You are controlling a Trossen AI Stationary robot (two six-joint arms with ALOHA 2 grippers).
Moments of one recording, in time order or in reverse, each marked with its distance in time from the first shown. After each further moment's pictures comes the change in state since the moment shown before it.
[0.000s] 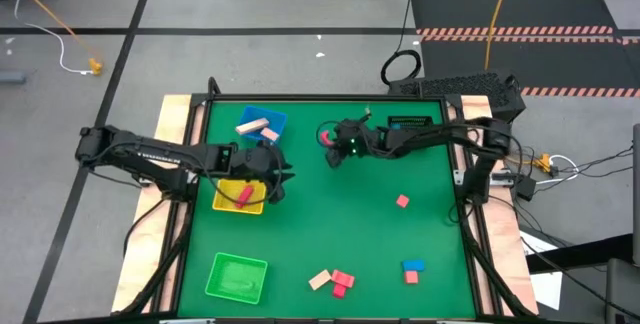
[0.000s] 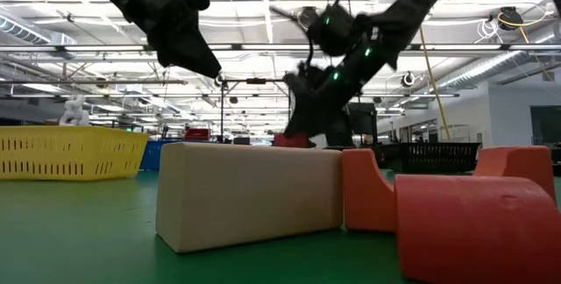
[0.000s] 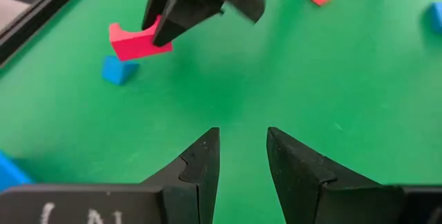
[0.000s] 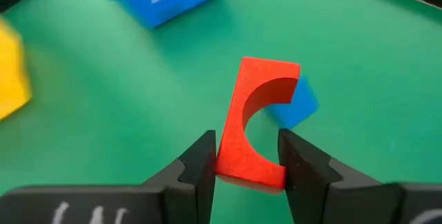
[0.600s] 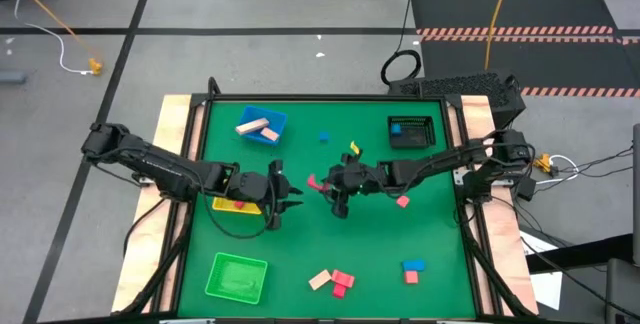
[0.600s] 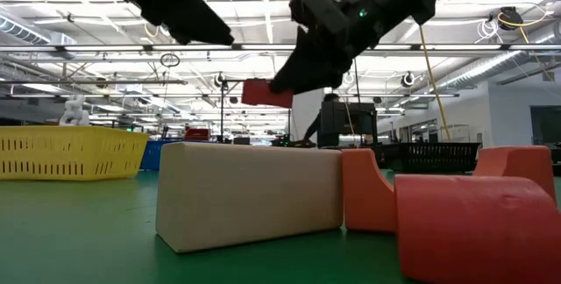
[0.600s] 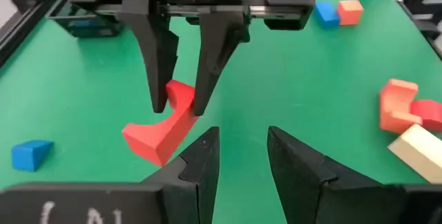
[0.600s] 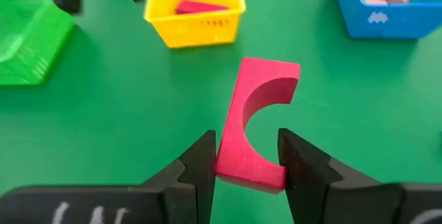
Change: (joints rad) left arm -0.200 0.064 -0.001 0.214 0.001 0.179; right arm 0.340 -0.105 0.000 -0.002 0.001 -0.231
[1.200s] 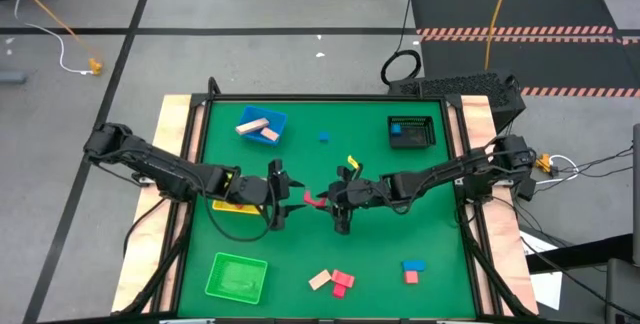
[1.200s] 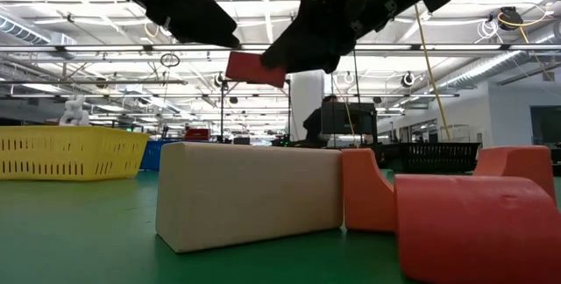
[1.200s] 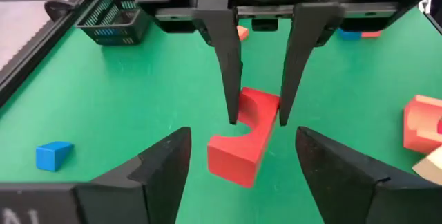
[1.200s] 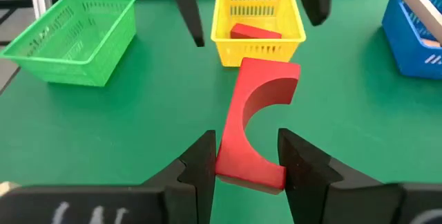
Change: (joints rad) left arm -0.030 0.025 0.001 0.040 -0.105 -0.020; right arm 0.090 0.000 0.000 0.080 -0.002 -0.037
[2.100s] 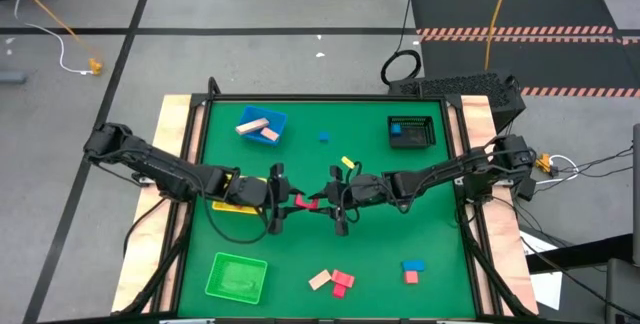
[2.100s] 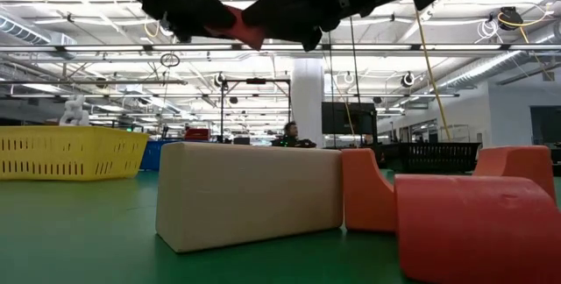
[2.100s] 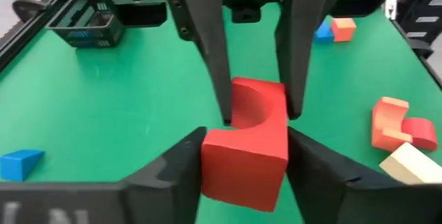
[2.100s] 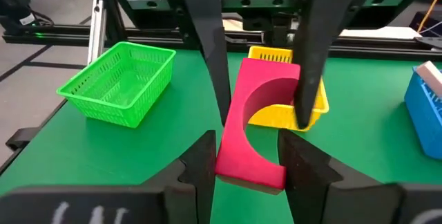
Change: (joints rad) left arm -0.007 0.000 0.000 0.023 0.060 -0.009; right arm 0.003 0.000 0.000 0.193 -0.100 -0.117
